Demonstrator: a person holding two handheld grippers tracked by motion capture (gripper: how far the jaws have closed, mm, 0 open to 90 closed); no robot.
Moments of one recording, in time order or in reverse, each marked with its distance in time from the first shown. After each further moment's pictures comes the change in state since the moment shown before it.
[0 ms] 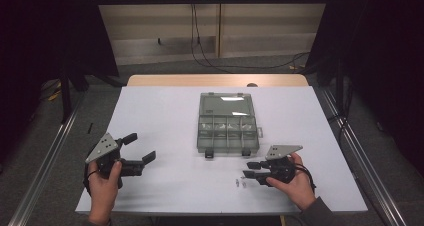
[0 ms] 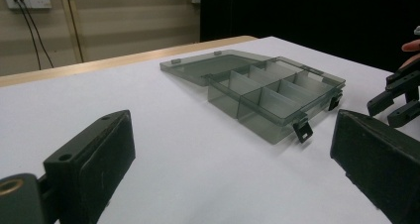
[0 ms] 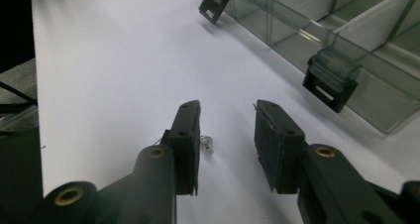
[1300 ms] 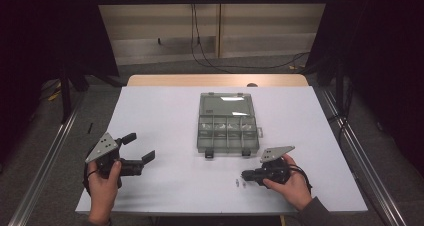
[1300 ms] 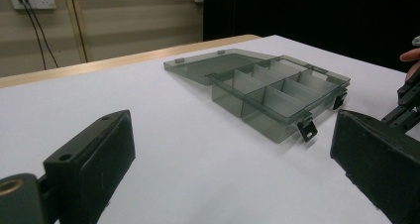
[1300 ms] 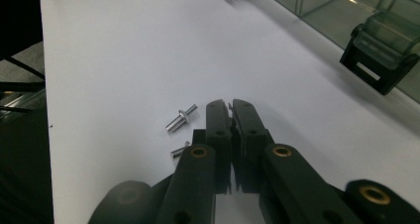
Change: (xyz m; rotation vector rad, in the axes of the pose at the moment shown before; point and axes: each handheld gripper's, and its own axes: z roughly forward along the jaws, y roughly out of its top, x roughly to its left) left arm 0.001 0.001 -0.001 0.010 0.017 0.013; right arm 0.002 -0.003 0.011 0.087 0.056 0.003
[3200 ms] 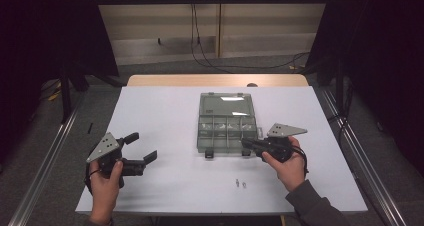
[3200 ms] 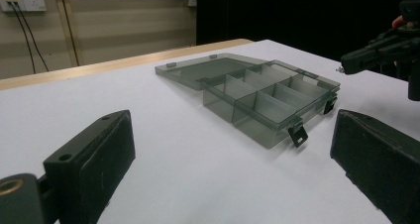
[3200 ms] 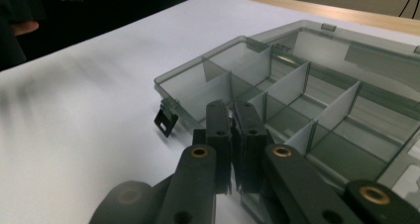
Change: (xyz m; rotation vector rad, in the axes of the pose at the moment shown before) left arm -0.002 0.001 0.003 -0.012 -0.028 -0.008; right arm -0.019 0.050 -0.019 -0.323 -0.179 0.038
